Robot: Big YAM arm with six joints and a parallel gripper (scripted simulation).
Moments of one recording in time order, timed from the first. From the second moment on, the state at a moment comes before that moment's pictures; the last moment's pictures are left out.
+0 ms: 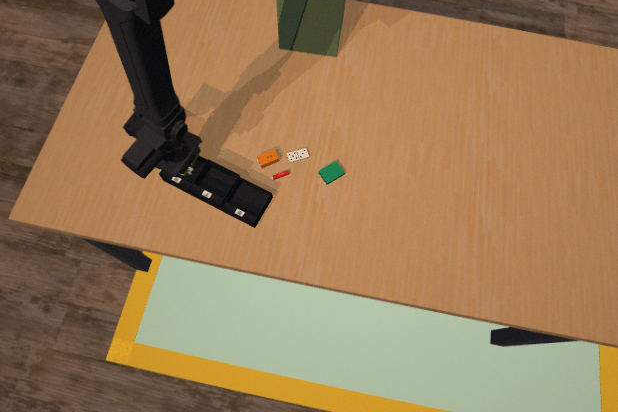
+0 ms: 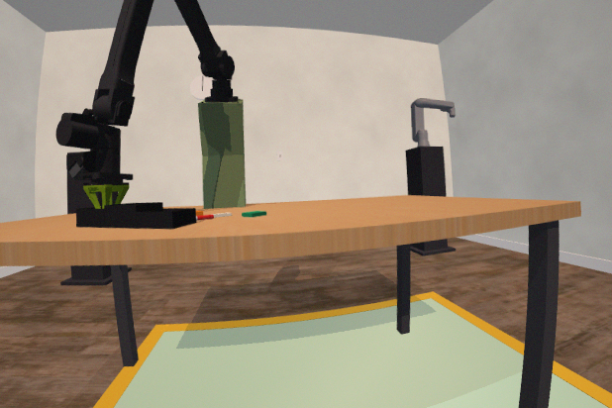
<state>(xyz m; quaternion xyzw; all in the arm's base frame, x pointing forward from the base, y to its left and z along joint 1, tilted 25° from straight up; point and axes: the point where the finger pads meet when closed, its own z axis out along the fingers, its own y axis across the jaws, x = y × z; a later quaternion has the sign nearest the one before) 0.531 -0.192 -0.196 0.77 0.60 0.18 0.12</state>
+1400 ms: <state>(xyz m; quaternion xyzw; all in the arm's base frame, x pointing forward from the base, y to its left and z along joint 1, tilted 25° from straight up) 0.529 -0.191 -0.198 0.77 0.60 0.18 0.12</state>
